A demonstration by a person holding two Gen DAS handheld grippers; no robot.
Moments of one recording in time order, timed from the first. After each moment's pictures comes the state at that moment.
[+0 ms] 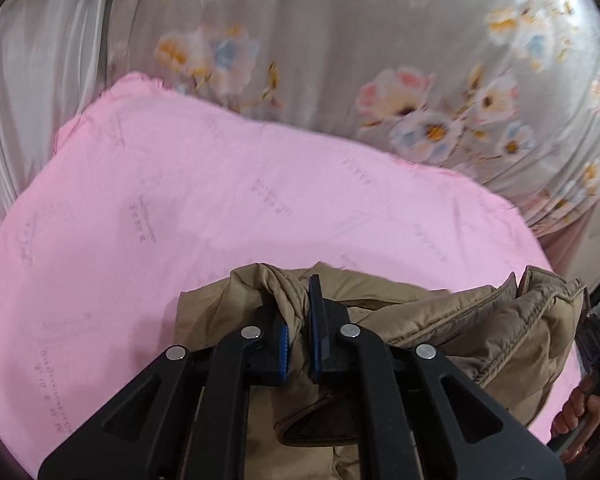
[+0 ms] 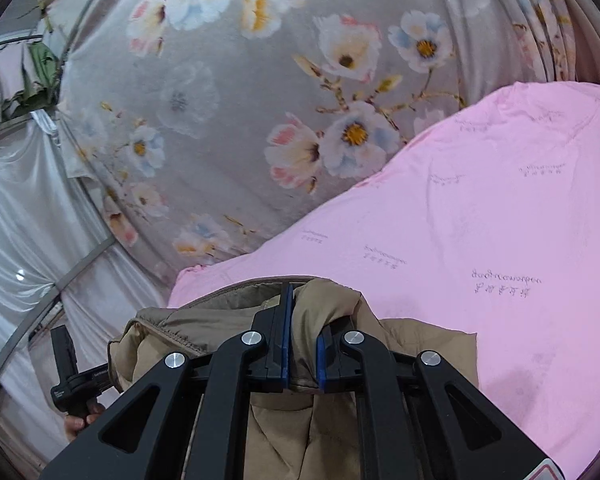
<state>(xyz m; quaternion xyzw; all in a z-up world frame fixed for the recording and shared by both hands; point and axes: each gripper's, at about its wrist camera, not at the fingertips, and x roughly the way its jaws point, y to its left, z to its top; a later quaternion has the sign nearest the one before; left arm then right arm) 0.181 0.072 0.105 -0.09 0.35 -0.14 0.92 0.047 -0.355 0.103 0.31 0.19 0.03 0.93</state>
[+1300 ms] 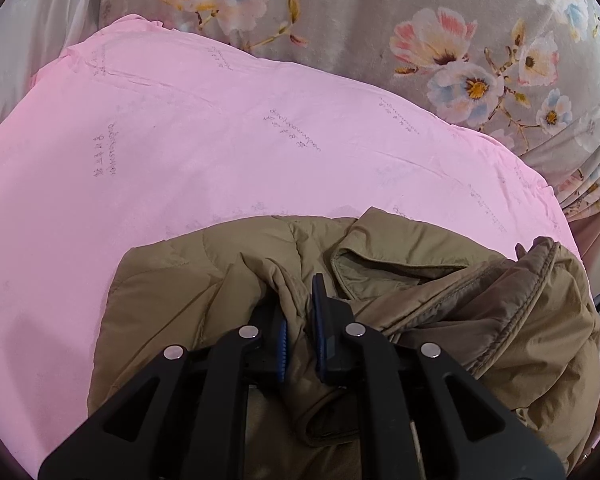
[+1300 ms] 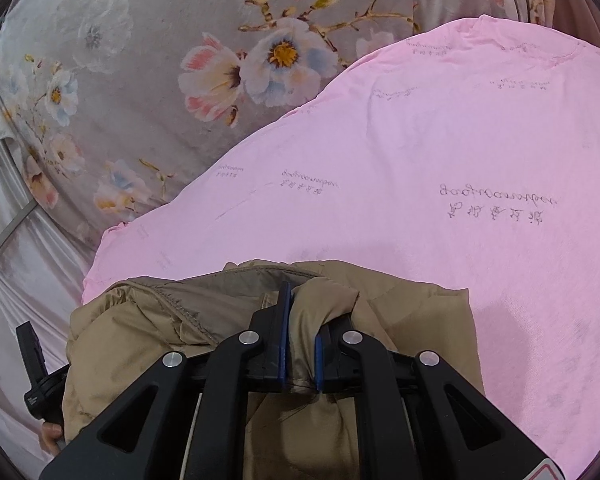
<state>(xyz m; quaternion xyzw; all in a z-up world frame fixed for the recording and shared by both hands) 0.227 0.059 -0.005 -0.10 0.39 -0.13 0.91 0.102 -0.358 -0.002 0.30 0.28 -0.03 0.91</state>
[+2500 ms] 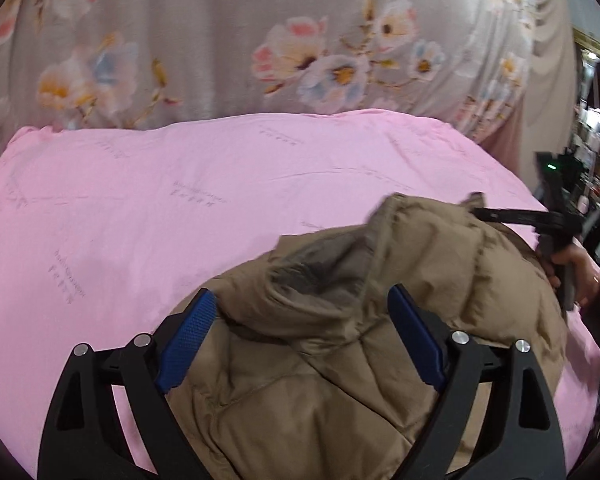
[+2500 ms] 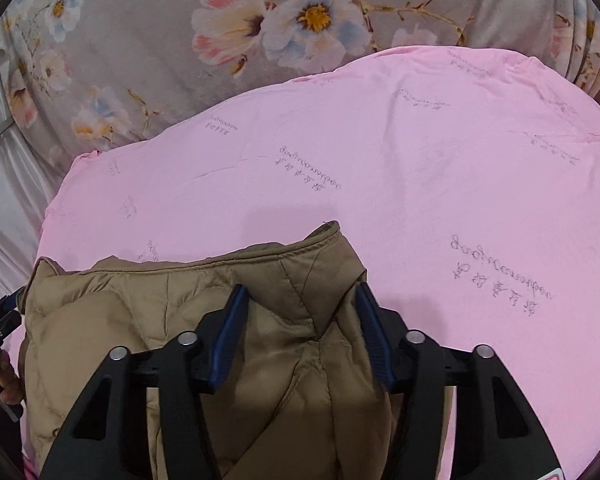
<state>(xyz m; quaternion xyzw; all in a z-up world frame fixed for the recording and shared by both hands) 0.198 0.065 0.049 0.05 0.30 -0.34 0.89 0.157 -0.355 0.022 0.16 0.38 -0.03 0.91</state>
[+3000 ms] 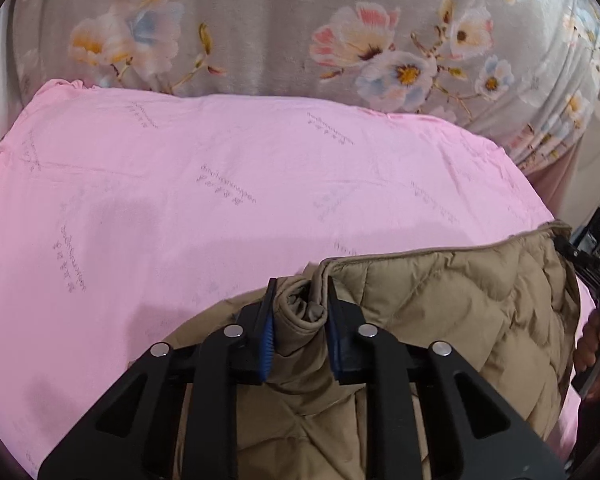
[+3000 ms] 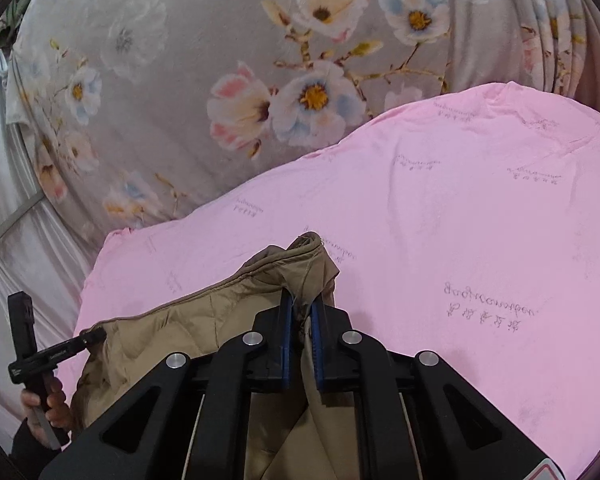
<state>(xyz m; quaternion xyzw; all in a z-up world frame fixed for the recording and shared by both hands) 0.262 0.037 0.064 -0.01 0.37 -0.23 0.90 0.116 -0.368 0.075 0.23 0.26 -0.05 0.94</state>
